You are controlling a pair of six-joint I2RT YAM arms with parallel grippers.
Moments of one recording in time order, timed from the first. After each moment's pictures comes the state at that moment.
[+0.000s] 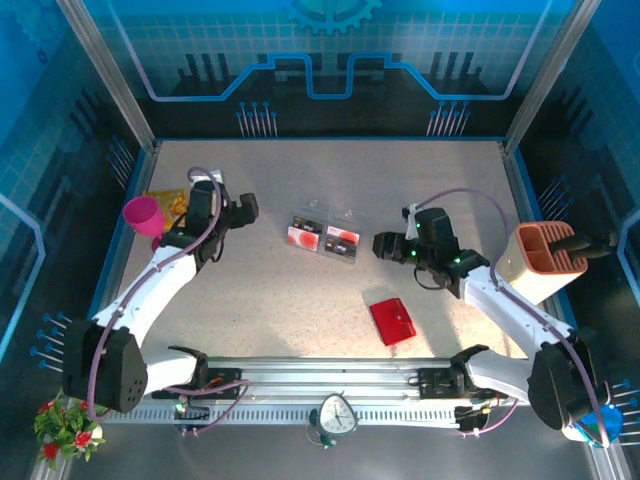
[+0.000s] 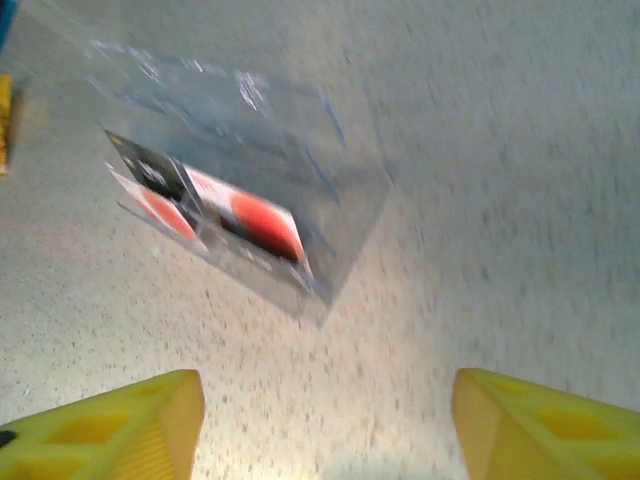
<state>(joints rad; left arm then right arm) -0.21 1.22 0.88 -0.29 -0.20 -0.41 0.42 1.11 0.69 -0.33 -0.12 0.51</state>
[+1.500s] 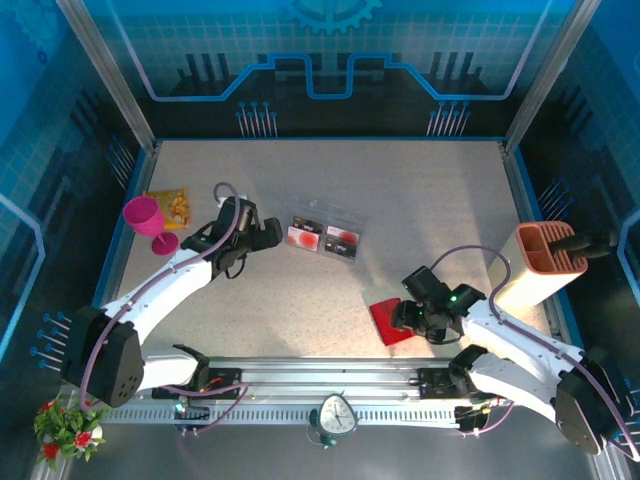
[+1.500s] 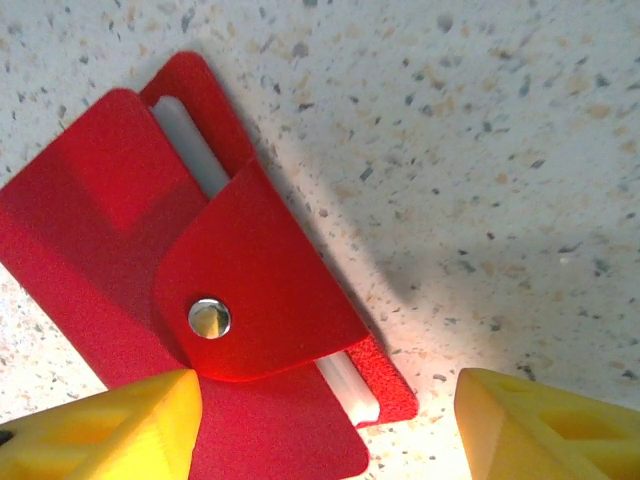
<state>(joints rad) -0.37 1.28 0.85 -0.41 -0.17 -0.59 0.62 0.97 0.46 -0.82 -0.05 0.91</state>
